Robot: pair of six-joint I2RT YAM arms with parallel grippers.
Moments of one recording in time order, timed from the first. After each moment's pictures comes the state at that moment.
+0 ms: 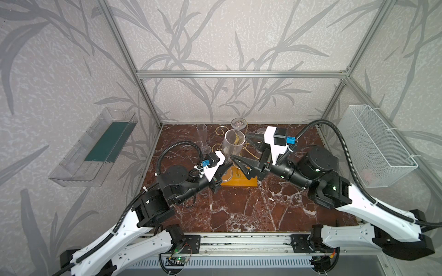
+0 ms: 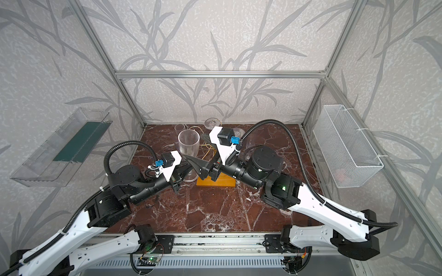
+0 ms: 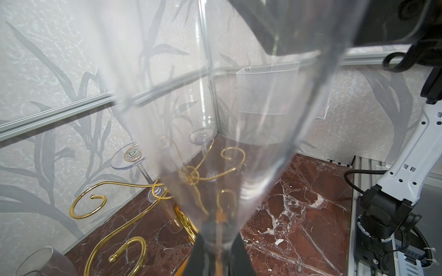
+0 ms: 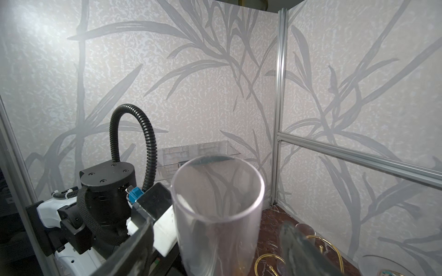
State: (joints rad) left arm -0.93 0.76 1.04 -0.36 -0.03 0.14; right arm 1.15 1.16 1.41 -0.03 0.00 0.07
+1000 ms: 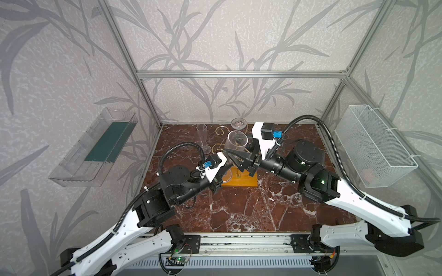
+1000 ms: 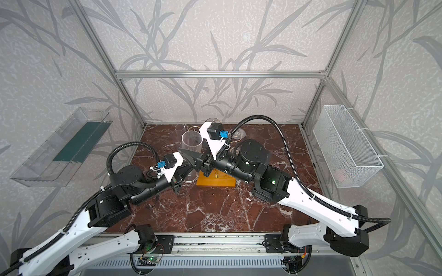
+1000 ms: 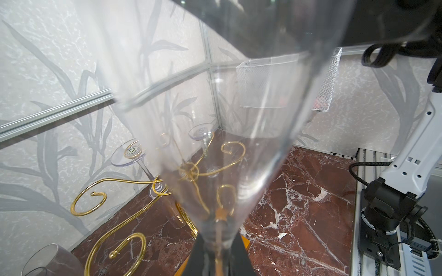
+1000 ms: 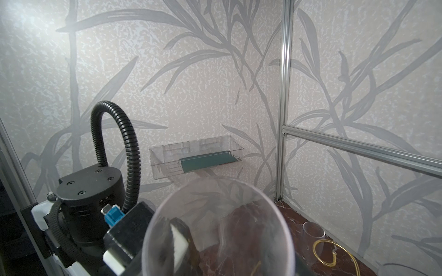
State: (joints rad) left arm -0.94 0.76 1.04 -0.38 -0.03 0.17; right arm 1.13 1.24 1.46 -0.03 -0.03 0.10
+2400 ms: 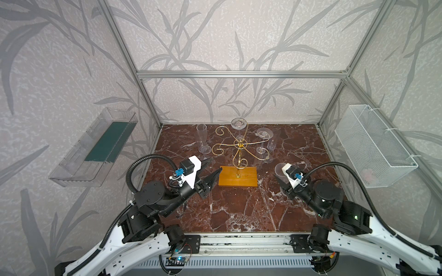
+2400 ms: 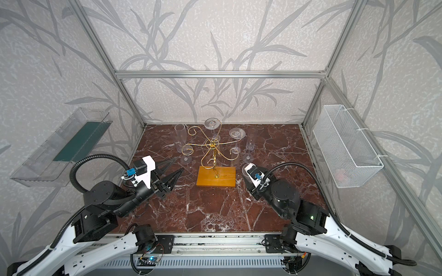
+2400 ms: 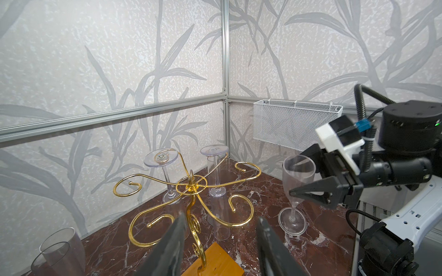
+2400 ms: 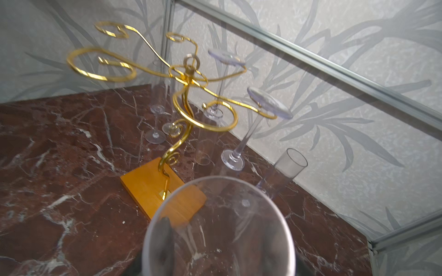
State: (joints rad) left arm -0.94 0.55 0.92 -0.27 -0.13 0.02; right arm 0.99 0.59 0.73 -0.39 0.46 -0.21
